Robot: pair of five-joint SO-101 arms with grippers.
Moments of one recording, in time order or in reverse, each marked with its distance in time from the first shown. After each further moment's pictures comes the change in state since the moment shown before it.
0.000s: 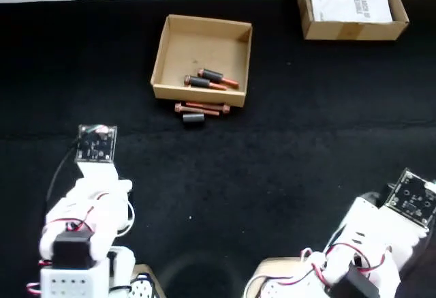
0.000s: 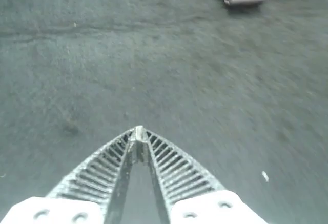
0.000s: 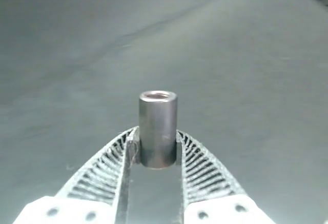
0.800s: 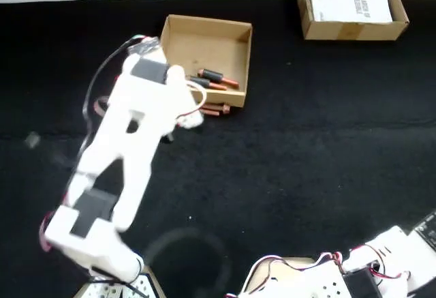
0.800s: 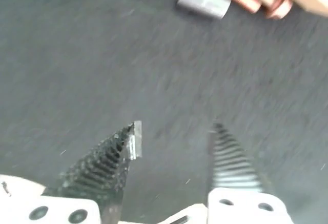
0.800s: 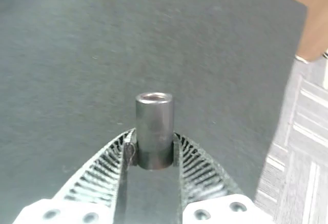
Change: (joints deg) left arm 17.0 95.6 -76.7 14.7 42.9; right arm 25.0 -3.9 23.1 -18.8 4.4
